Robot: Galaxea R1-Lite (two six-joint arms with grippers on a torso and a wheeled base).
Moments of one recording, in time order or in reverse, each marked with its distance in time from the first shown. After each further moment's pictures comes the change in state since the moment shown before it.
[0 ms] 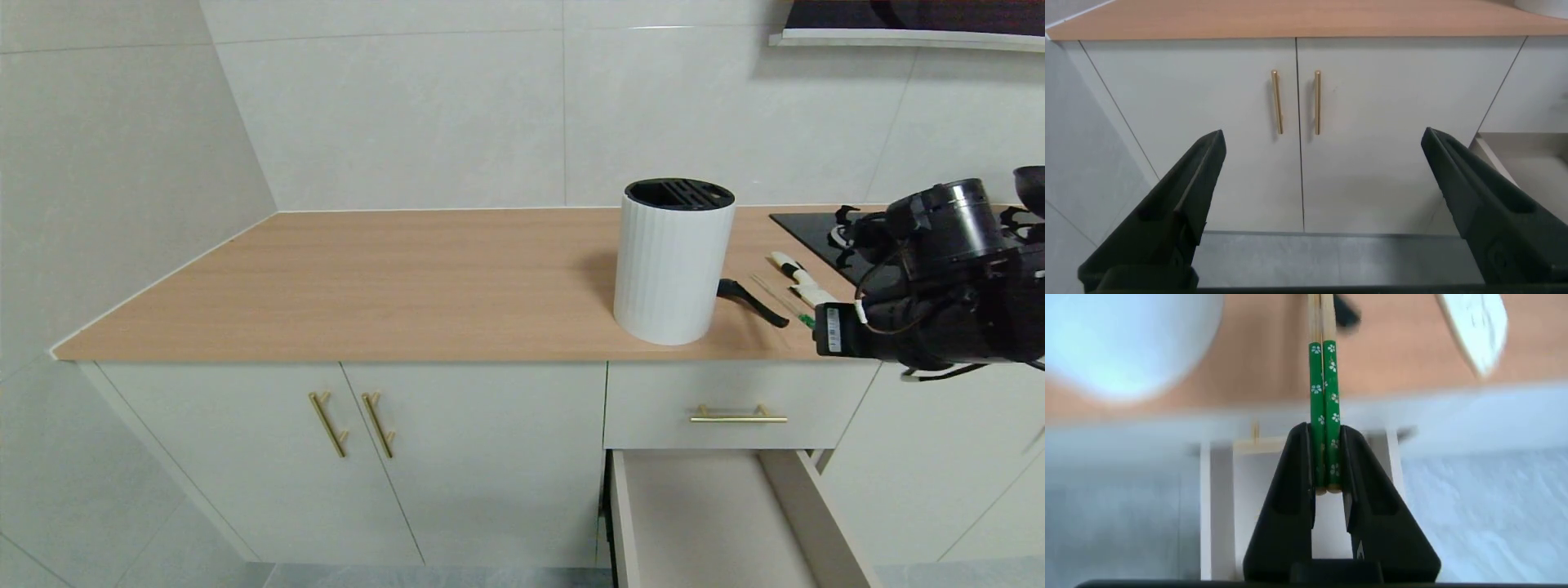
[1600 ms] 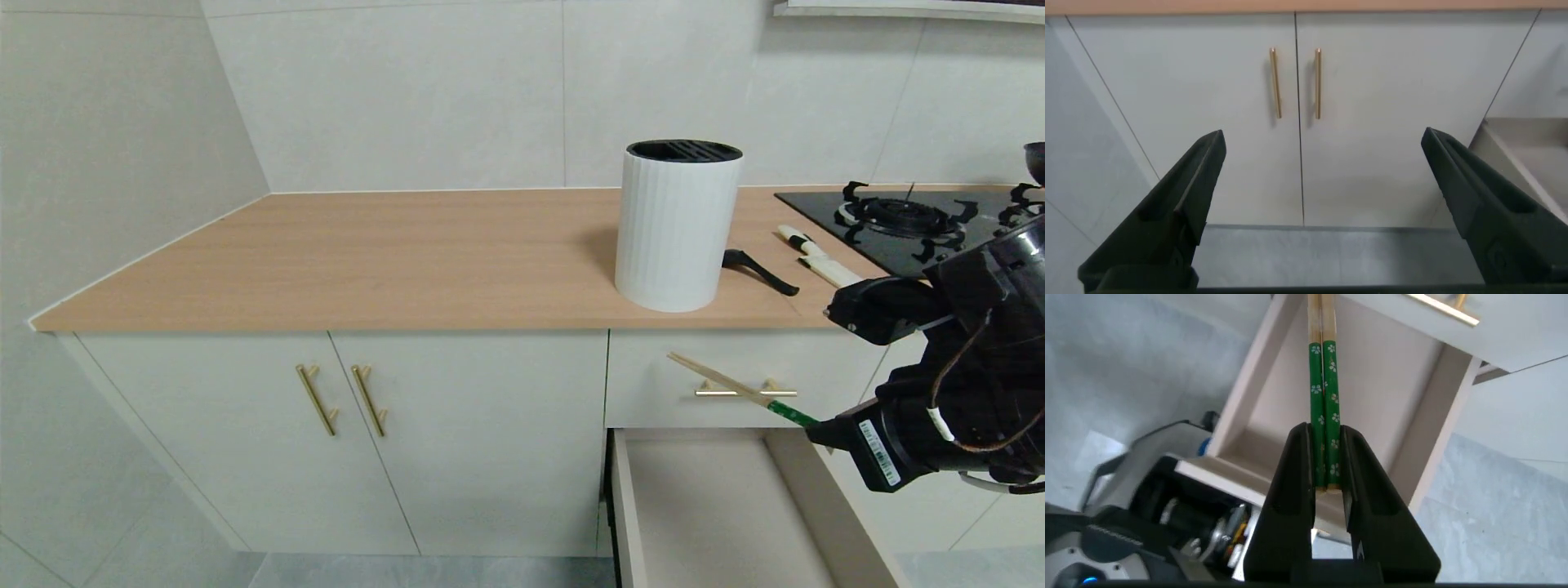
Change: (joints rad) left arm 0.000 0.000 0.000 0.001 0.000 0.000; right arm 0.266 -0.219 0.133 0.241 0.108 -0.164
